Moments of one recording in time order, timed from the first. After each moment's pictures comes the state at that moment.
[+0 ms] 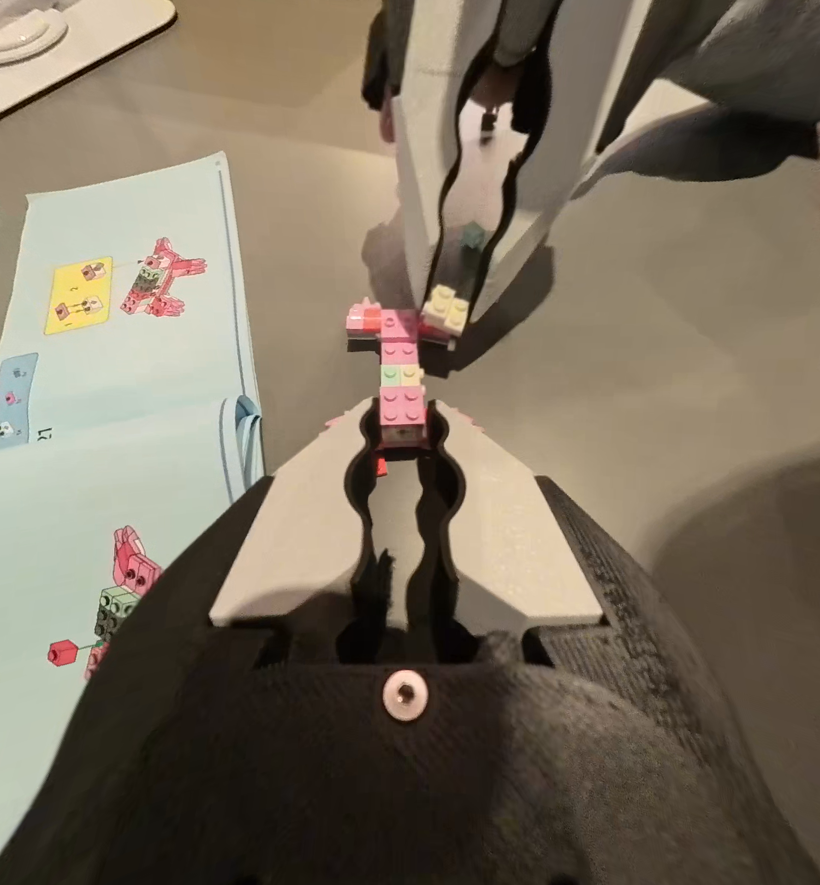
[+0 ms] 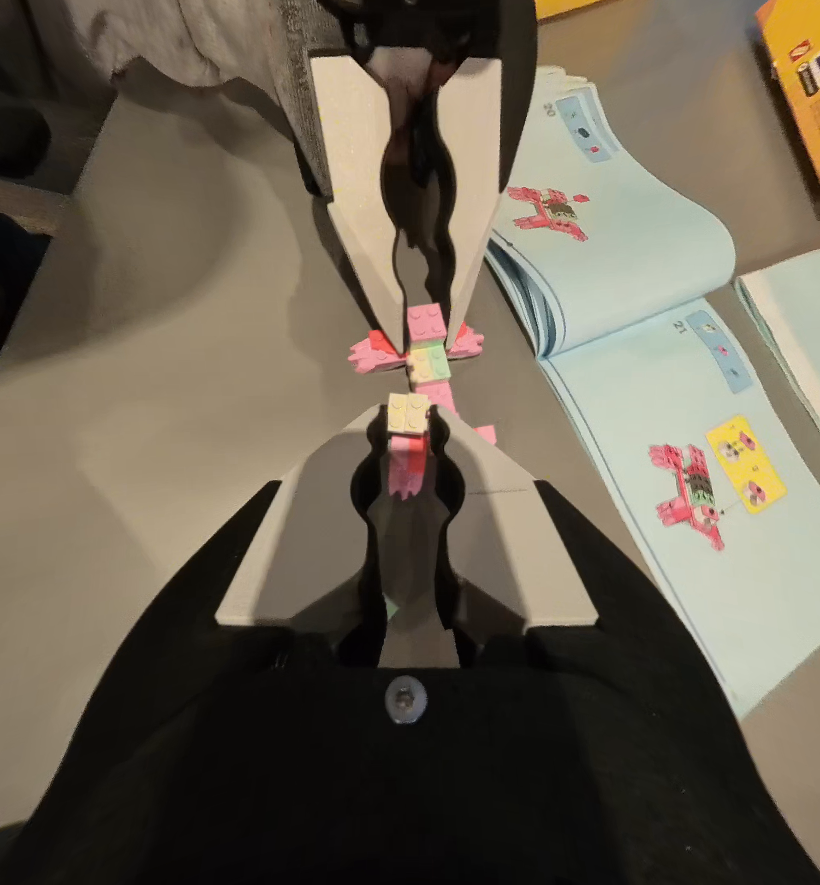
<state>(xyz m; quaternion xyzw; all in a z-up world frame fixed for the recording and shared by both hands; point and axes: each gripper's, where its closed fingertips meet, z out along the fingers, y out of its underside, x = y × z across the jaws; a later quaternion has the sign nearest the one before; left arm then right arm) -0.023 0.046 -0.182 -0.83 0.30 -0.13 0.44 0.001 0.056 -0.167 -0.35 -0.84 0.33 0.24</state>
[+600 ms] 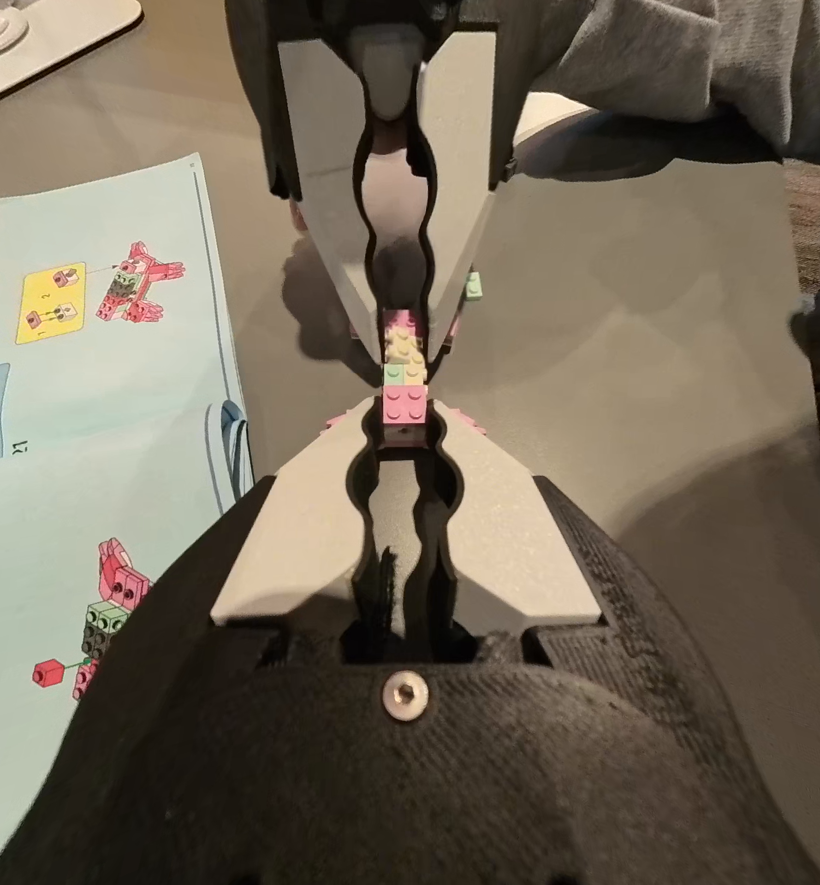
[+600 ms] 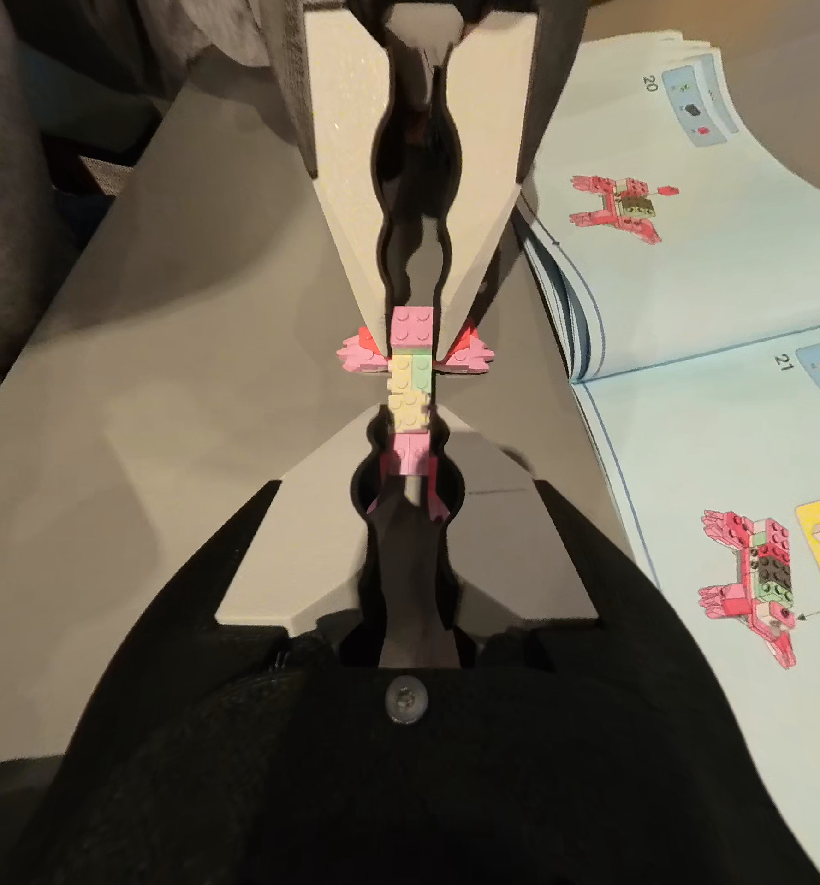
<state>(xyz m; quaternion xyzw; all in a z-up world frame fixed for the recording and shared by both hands) -0.019 0.043 -0.183 -0.83 0.32 -0.15 0.43 -0.013 0.052 -0.184 -0.29 -0.87 0.37 0.13</state>
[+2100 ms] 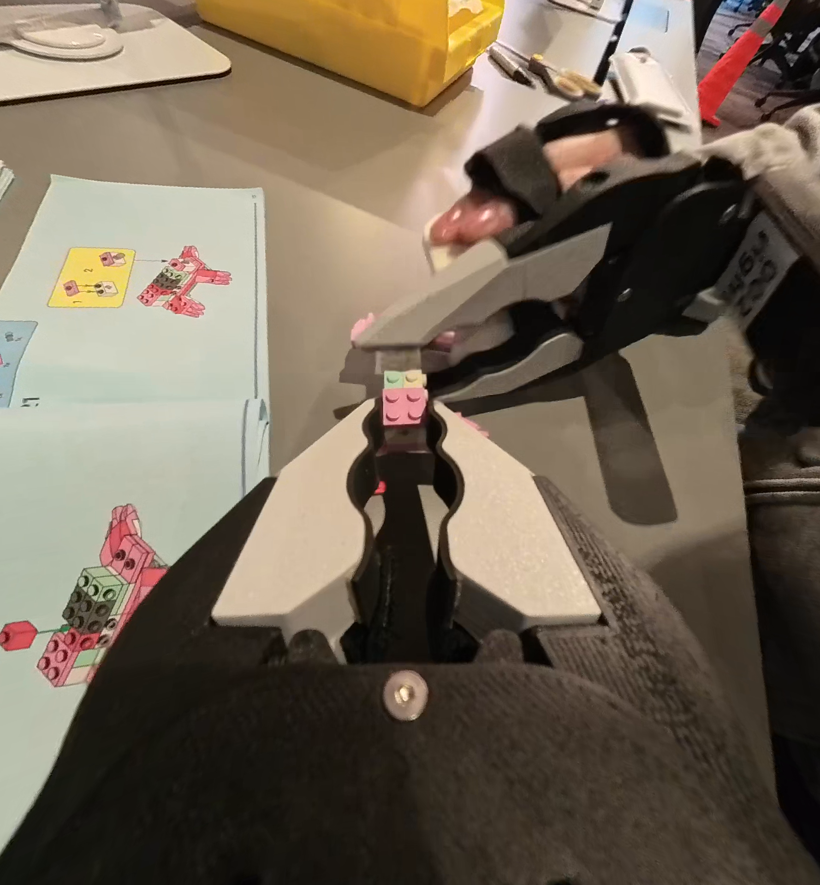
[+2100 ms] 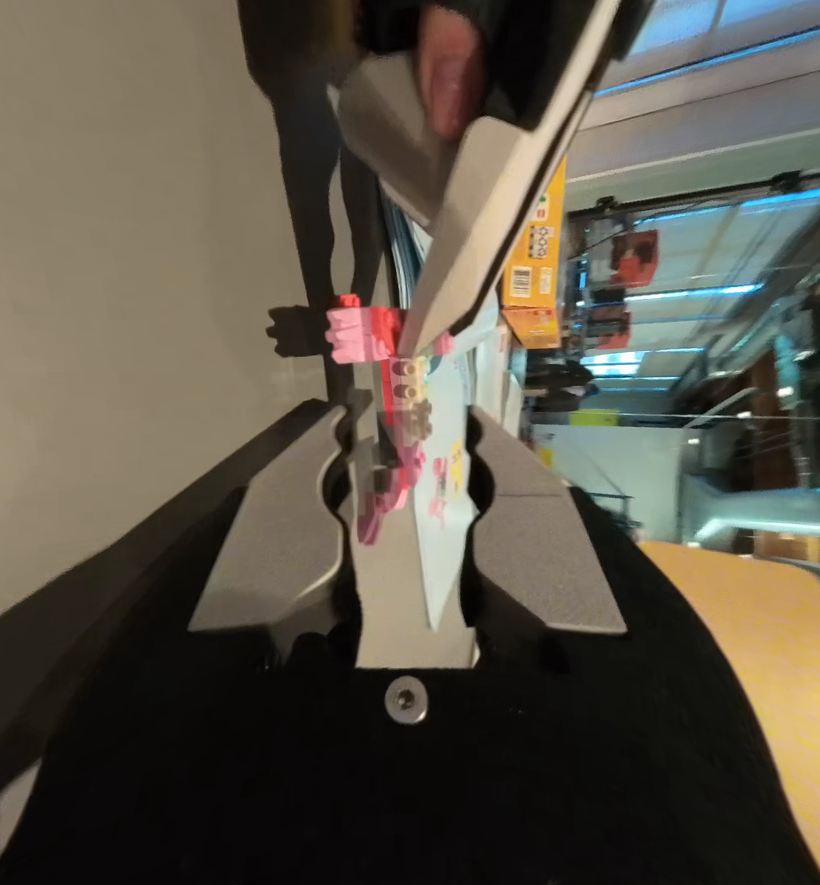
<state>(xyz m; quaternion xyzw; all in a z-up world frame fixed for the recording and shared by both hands) -0.028 0.051 -0.161 -0.83 0.21 -0.22 0.47 -0.039 0.071 -0.170 -0.15 -0.81 -0.01 0.57</state>
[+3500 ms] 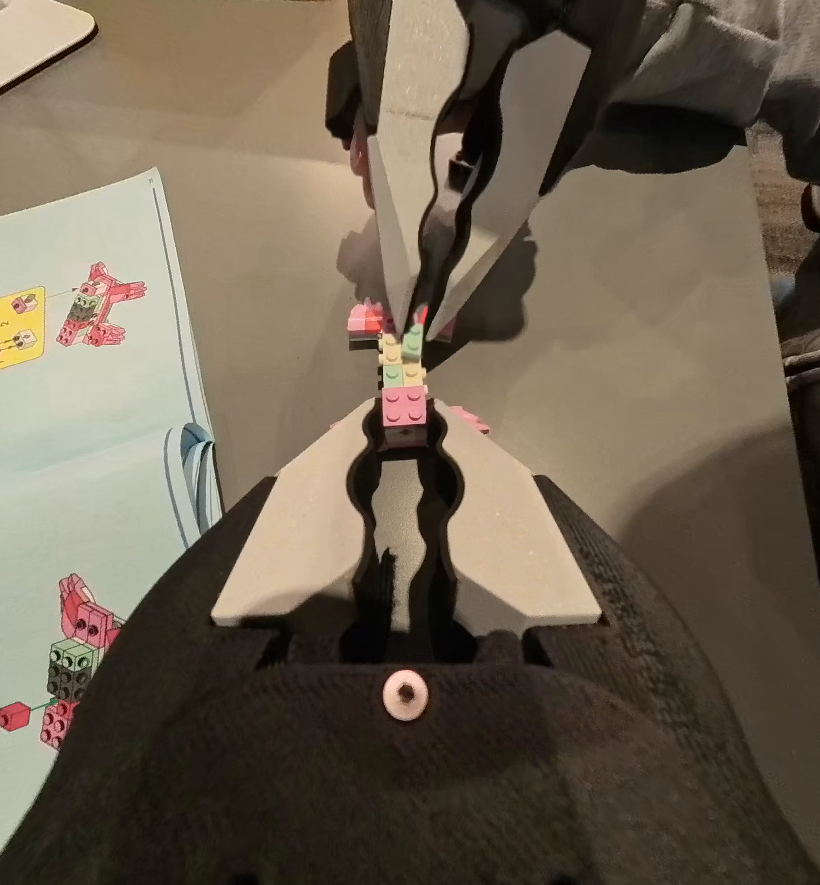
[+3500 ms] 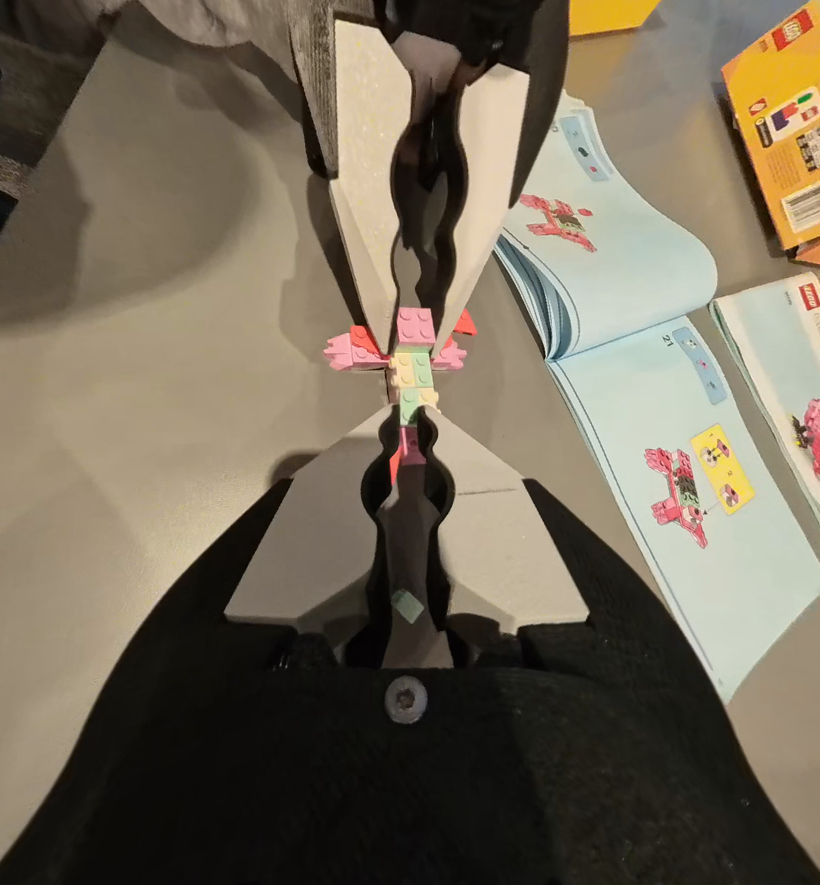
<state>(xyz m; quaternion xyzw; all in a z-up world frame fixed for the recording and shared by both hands) -0.005 0.037 -0.184 -0.82 0.34 -0.15 0.43 0.007 0.050 -0.176 -0.32 -0.85 0.31 0.29</state>
